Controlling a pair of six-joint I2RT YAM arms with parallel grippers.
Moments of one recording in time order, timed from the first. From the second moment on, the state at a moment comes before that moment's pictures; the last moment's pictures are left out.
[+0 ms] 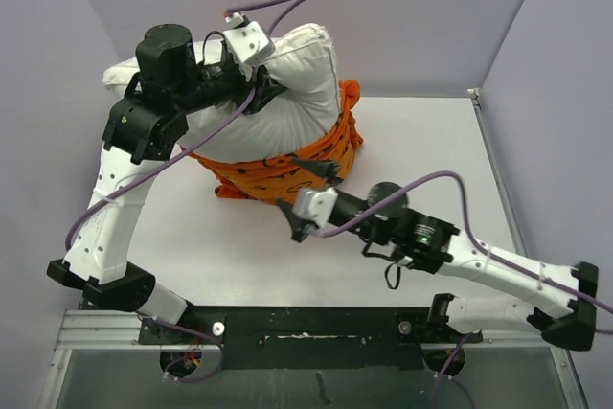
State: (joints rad) left arm -0.48 1.50 2.11 -0.75 0.47 0.31; right arm 1.09 1.01 0.98 0.10 0.02 -0.61
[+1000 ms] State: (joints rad) left arm -0.51 1.55 2.21 -0.80 0.42 0.38; right arm 0.99 1.53 1.36 -0.10 -0.21 -0.95
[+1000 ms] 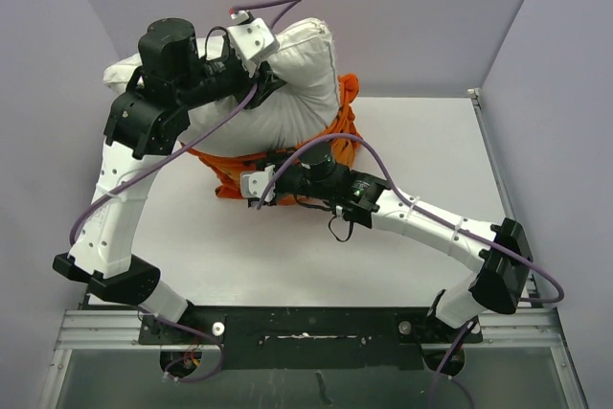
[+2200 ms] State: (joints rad) left arm -0.55 1.67 2.44 -0.90 0.37 0.31; right arm 1.31 1.32 0.94 0.15 0.17 -0.83
